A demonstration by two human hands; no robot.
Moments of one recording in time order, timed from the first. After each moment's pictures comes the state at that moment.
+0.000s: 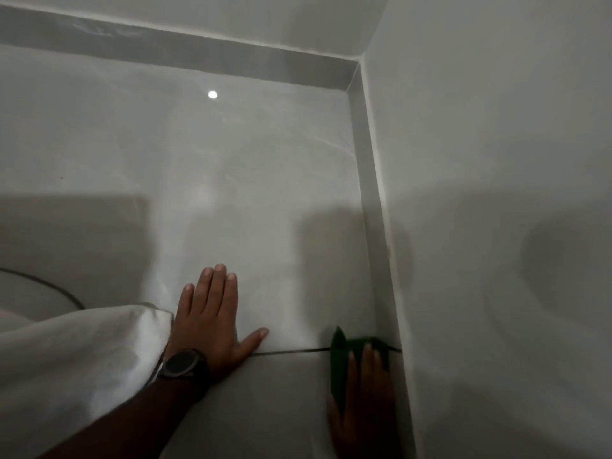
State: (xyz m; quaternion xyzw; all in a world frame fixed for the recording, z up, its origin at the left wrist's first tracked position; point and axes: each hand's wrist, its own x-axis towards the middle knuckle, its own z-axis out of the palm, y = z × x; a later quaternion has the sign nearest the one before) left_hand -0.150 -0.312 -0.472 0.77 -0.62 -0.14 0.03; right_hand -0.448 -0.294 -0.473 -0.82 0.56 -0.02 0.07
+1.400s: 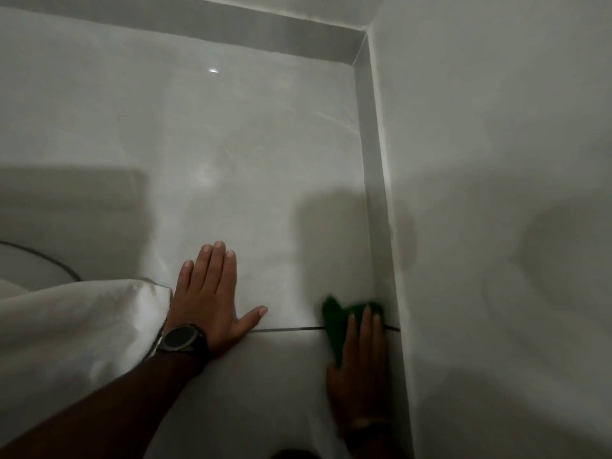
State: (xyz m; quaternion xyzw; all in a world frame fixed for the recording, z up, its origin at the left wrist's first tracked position) left_hand -0.151 -0.311 -0.470 0.77 -0.62 -0.15 0.03; right_hand -0.425 -0.319 -0.464 -0.80 0.60 -0.04 0.08
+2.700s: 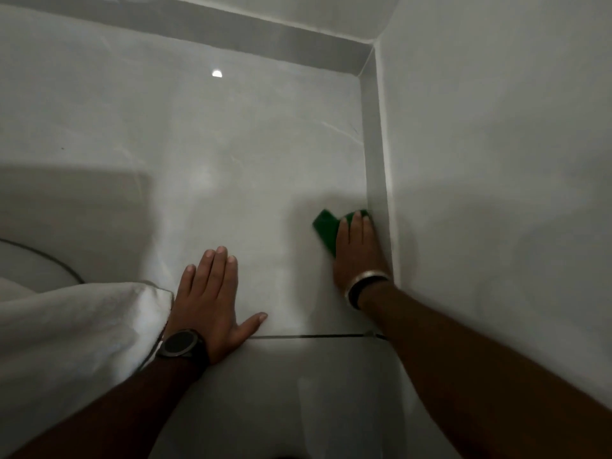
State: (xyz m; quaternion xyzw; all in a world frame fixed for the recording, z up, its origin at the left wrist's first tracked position) left_hand -0.151 -0.310 -0.470 0.77 -0.62 -0.14 0.03; right_hand -0.356 -0.510 -0.442 -0.85 0.50 0.12 0.05
